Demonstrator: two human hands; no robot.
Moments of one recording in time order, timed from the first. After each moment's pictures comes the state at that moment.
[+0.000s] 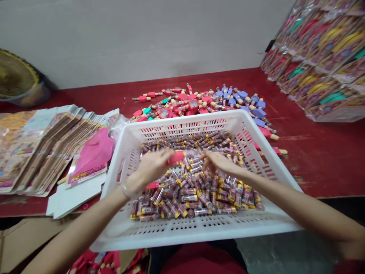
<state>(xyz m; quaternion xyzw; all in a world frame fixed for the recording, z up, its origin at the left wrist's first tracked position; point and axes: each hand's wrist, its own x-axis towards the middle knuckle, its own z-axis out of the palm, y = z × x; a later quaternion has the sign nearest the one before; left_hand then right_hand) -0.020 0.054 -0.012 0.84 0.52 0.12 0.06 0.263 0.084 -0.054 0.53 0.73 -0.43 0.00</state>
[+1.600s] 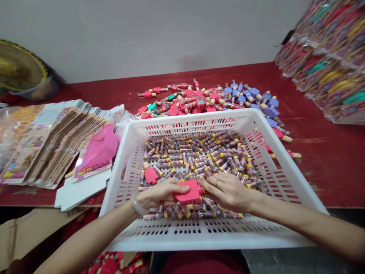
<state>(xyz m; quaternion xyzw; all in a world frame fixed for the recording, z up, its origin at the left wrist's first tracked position) 0.001 0.003 -0.034 0.38 0.43 0.09 0.81 0.256 0.028 -0.032 0.14 0.96 -0.01 -0.26</state>
